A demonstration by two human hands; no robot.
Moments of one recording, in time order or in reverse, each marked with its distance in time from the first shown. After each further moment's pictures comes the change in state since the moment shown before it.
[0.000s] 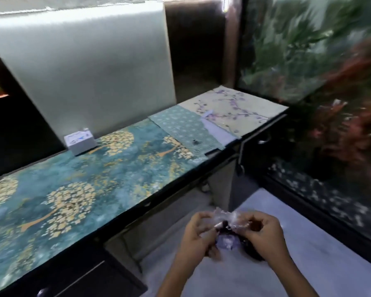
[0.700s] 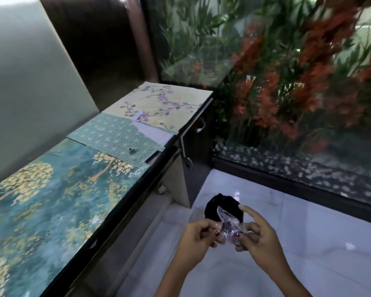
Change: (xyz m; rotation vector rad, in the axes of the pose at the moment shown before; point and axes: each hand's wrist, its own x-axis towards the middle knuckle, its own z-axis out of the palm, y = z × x) left_hand 0.079 -0.030 0.066 0.381 -0.356 0.030; right_hand -0.026 0.051 -0.062 0.153 0.298 0.208
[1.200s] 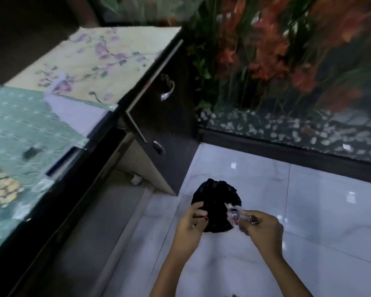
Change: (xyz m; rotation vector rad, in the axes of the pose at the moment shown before) left_hand 0.247 -0.170 0.061 -0.064 0.004 -0.285; right_hand 0.249 0.212 -0.074 -0.225 0.430 0.280
